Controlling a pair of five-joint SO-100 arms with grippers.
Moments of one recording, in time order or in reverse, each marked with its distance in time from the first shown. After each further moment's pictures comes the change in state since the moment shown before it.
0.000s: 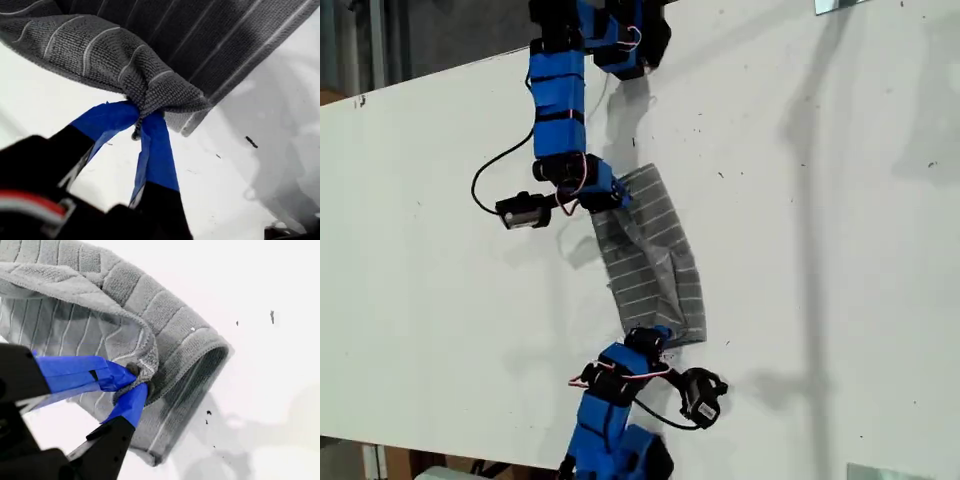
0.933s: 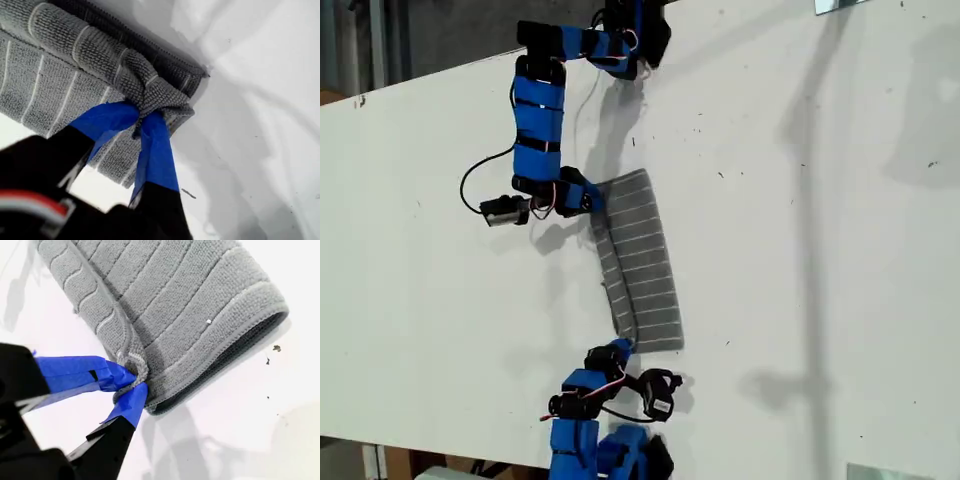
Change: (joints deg) arm 0 -20.4 22.1 34.7 -16.2 6.2; arm 1 16.1 -11.8 3.7 -8.3 -9.1
